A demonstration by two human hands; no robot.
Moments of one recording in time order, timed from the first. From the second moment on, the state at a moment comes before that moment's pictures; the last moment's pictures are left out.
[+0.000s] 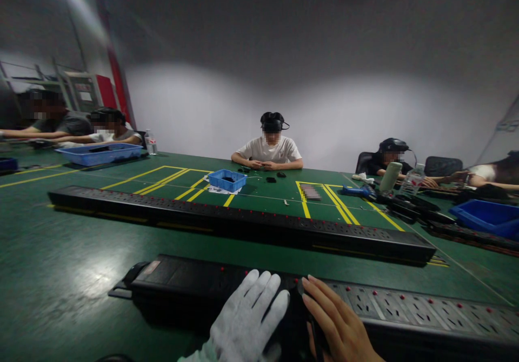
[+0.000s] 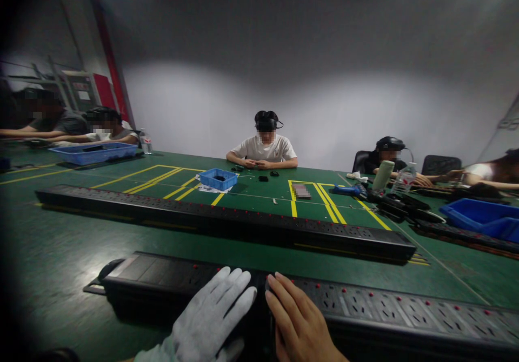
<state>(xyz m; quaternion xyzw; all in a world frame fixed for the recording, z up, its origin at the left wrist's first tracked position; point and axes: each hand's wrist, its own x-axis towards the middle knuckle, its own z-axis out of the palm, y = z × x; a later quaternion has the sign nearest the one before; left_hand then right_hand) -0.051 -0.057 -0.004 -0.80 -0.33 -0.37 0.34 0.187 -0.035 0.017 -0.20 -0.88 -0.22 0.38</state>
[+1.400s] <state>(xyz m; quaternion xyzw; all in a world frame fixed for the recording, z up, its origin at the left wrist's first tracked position) -0.047 -0.056 0.008 -0.77 -0.34 -0.37 0.39 0.194 -0.018 0.045 -0.17 -0.89 -0.15 0.40</state>
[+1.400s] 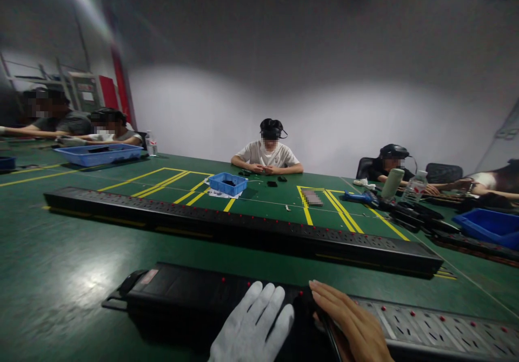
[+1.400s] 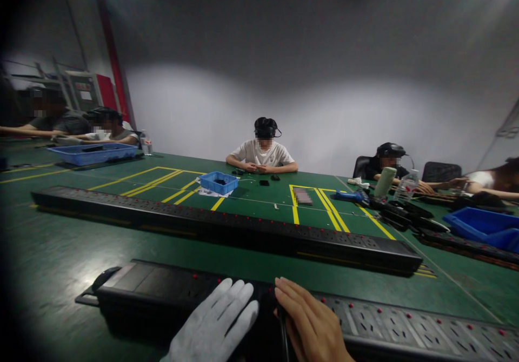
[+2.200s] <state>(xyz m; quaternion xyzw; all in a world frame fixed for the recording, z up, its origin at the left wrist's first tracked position) -0.091 -0.057 0.003 -0.77 -0.38 -0.38 0.33 0.131 -0.009 0.084 -0.21 -0.91 -0.05 0.36</state>
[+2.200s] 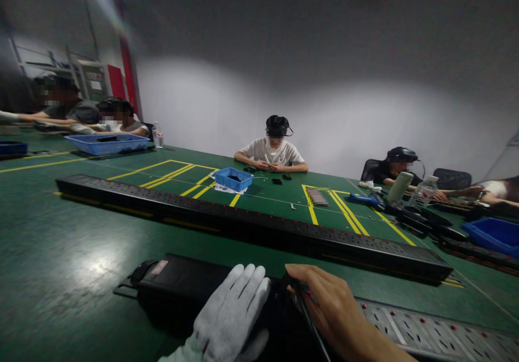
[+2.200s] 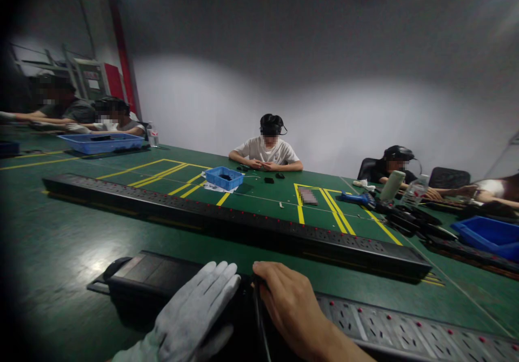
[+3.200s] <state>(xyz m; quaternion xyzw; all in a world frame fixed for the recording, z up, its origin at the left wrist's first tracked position) -0.092 -0.067 0.009 -0.79 -0.41 -0.34 0.31 0.145 -0.034 0.010 -0.14 -0.87 -0.26 0.40</state>
